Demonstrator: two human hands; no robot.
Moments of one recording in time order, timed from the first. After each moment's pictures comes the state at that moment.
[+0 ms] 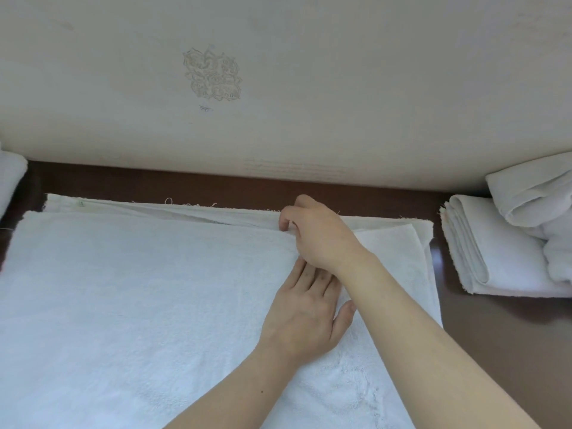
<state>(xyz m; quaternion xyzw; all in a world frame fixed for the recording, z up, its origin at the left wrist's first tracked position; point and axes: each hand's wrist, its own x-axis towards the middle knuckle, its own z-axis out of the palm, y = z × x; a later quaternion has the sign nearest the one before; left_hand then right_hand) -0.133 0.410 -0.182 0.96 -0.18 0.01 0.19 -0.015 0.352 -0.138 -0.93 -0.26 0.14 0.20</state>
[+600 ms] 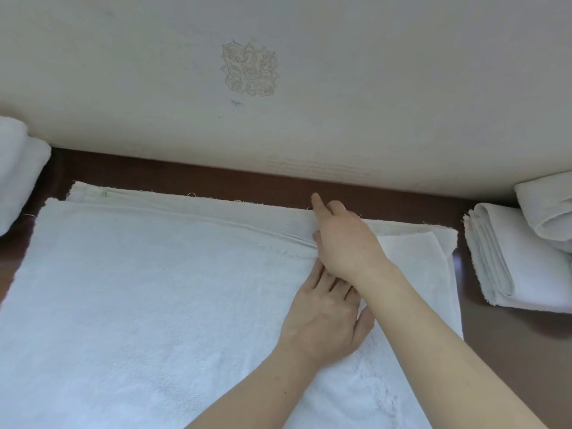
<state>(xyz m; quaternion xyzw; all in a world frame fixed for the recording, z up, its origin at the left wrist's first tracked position) -0.132 0.409 -0.187 0.96 -0.17 0.05 0.22 -0.021 0.358 -0.139 -0.96 -0.20 0.17 0.04</state>
